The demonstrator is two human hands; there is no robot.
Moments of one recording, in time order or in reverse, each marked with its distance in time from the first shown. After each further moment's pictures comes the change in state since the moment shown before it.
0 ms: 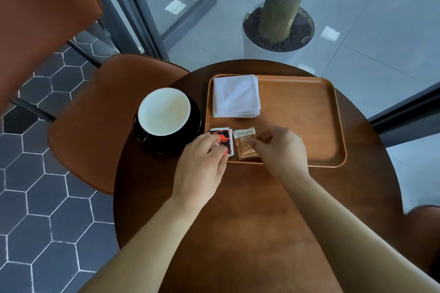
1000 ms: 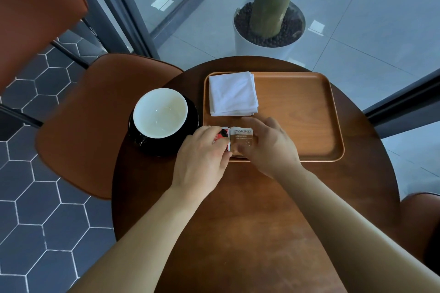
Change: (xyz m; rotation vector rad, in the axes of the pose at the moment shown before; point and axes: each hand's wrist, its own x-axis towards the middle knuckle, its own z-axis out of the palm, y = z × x) left_hand 0.020 -0.006 -0.008 0.032 -0.146 0.037; right_hand -0.005 -0.008 0.007 -0.136 -0.095 -0.196
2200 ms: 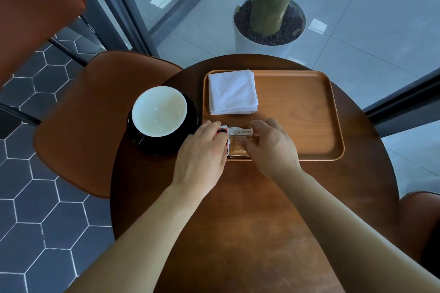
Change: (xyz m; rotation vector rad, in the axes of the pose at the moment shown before) left_hand 0.003 0.006 -0.003 0.039 -0.083 -0.058; right_hand 0.000 0.002 0.007 0.013 0.077 0.023
